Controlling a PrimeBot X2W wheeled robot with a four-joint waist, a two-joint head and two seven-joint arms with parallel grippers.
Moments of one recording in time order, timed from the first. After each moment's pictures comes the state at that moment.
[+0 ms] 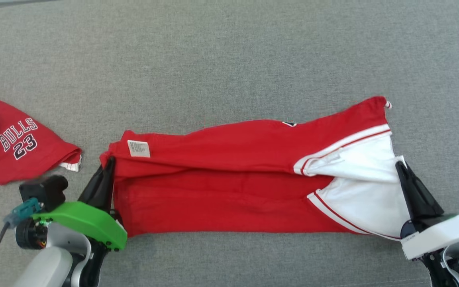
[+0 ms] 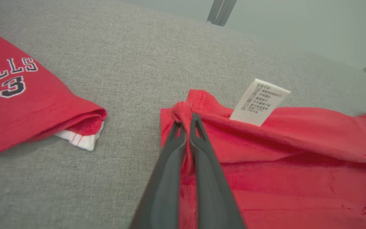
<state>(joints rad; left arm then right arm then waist) -0.26 0.49 -0.51 0.08 -0.90 0.17 -0.09 -0.06 -0.45 0.24 0.11 0.81 0.13 -0.25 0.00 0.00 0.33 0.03</state>
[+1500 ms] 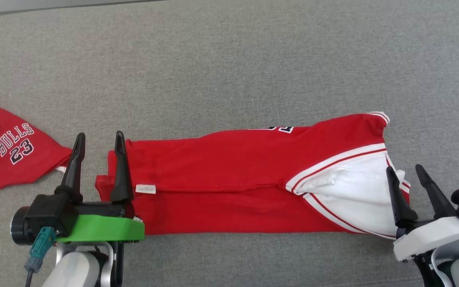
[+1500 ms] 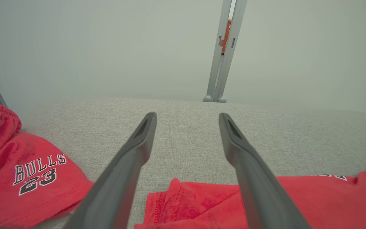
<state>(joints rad) -0.17 0.35 -0.41 -0.09 -0.52 0.31 -0.26 0.02 -0.24 0.00 0.03 0.39 0.13 -0.09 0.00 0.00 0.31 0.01</state>
